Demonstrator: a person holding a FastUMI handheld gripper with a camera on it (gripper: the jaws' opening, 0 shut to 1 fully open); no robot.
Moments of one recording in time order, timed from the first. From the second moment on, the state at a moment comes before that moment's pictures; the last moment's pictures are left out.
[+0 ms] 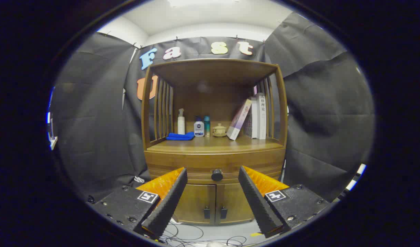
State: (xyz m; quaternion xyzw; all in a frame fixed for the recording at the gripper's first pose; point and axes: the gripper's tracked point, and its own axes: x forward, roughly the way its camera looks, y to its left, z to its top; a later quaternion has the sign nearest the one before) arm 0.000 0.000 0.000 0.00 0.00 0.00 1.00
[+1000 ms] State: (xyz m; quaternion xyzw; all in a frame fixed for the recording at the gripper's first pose) arm 0.012 -0.001 -0.003 0.00 0.00 0.01 1.00
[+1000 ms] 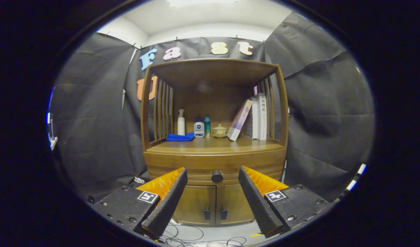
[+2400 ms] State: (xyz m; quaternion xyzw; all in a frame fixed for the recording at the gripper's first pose) arm 0.213 -0.027 -0.101 0.01 0.06 0.00 1.00
